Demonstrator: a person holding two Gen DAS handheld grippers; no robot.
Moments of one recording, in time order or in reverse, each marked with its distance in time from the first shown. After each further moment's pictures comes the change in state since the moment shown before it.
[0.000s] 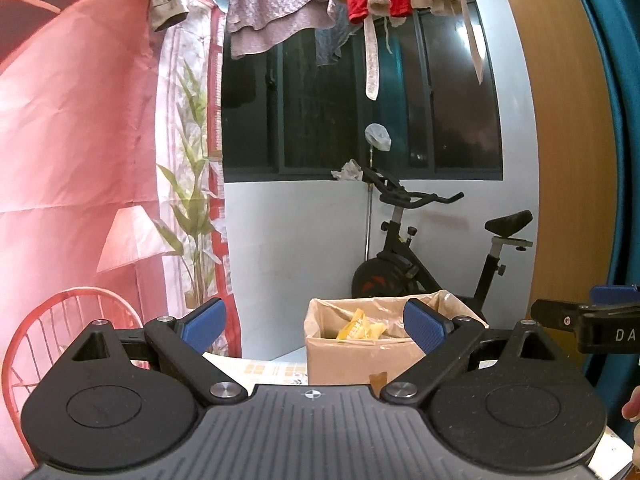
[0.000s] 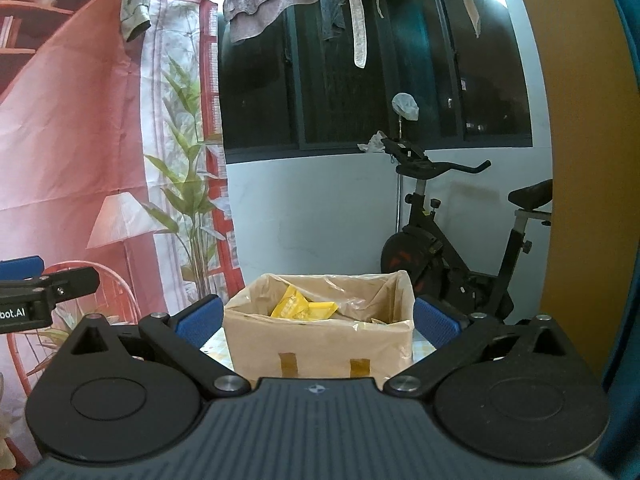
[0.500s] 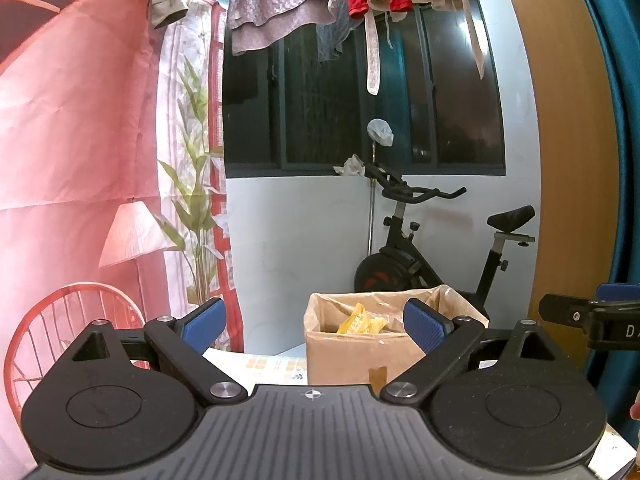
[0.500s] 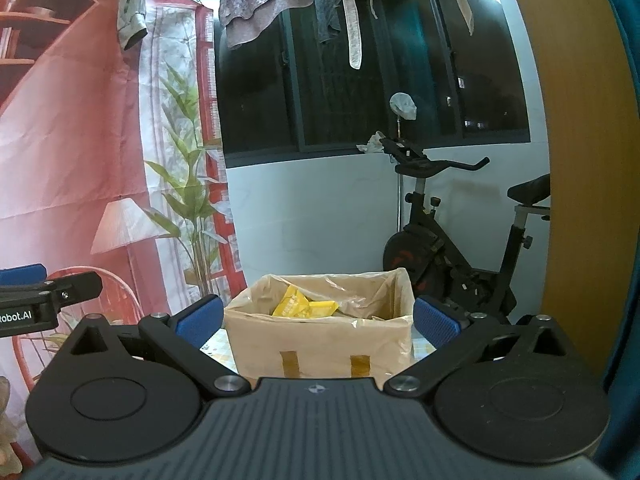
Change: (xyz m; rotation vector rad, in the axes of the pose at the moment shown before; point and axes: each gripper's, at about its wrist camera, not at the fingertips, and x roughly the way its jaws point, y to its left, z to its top) left arm 0.001 -0.004 -0.002 0.000 0.018 0.012; right arm -0.008 -0.007 -0.003 0.022 -0.007 0.005
